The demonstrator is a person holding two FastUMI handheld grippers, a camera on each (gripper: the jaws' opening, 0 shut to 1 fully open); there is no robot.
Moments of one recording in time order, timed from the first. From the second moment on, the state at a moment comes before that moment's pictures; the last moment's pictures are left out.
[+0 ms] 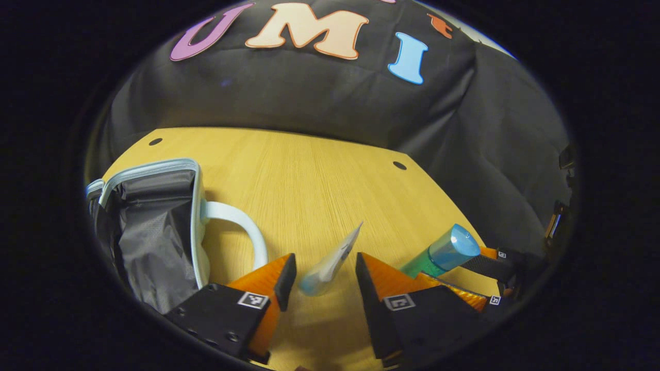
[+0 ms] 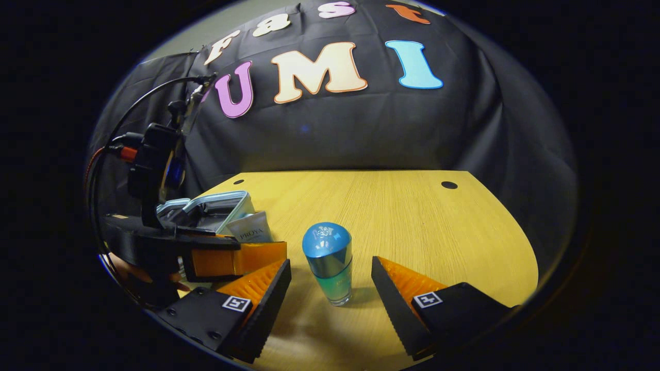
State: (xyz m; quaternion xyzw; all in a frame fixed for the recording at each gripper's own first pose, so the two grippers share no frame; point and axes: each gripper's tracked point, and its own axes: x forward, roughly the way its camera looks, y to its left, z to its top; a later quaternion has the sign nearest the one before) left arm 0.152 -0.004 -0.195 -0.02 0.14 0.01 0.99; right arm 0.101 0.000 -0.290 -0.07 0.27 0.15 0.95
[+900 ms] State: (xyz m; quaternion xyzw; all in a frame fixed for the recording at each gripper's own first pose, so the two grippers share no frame) left arm 0.099 0.020 -0.114 -0.09 0.09 0.01 0.99; right arm 0.118 0.004 -0.321 -0.11 0.28 0.13 0.94
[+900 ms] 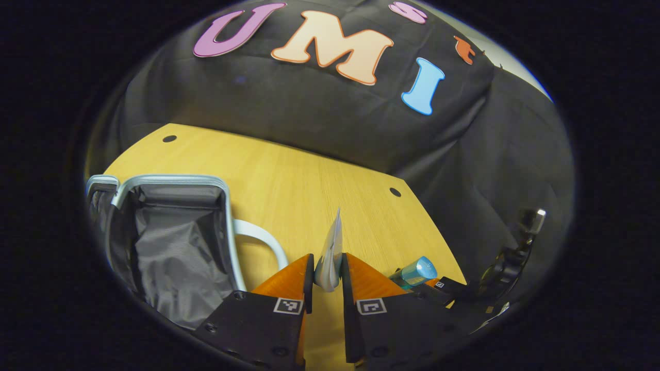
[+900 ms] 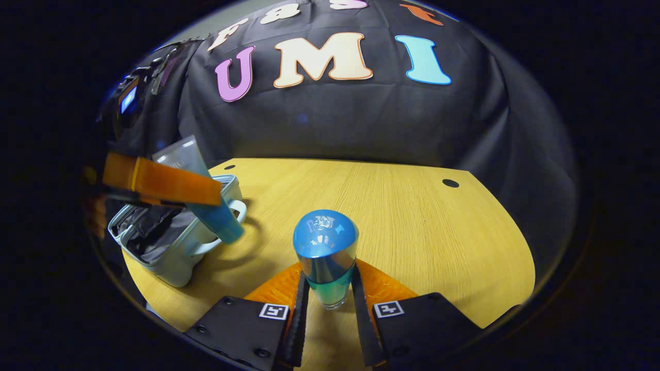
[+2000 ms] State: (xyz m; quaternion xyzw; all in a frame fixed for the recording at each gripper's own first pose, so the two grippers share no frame) left arm 0.000 0.201 -0.208 -0.10 0.32 0.12 0.93; right arm 0.054 0.168 -0.251 -0.06 0.32 0.22 0.92
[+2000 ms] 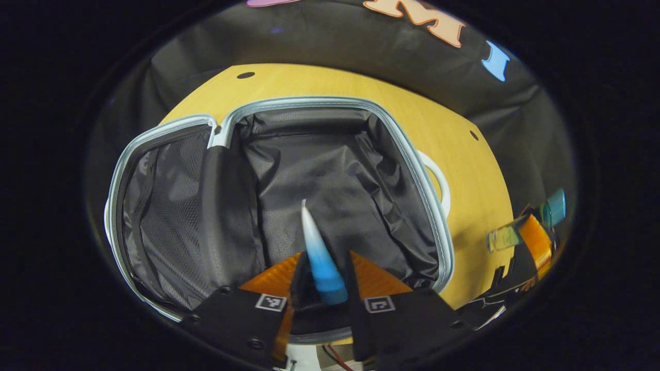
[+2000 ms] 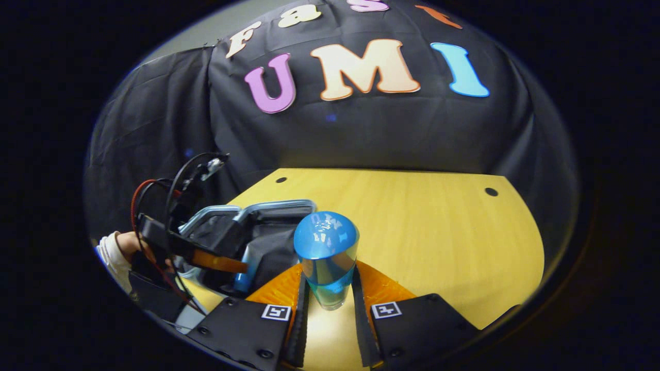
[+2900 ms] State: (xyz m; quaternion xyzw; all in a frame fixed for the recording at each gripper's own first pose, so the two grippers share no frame) left arm -0.148 0.329 -0.114 -0.21 0.16 0.25 0.93; right arm 0.018 0.284 -0.368 -0.09 0.47 0.28 0.83
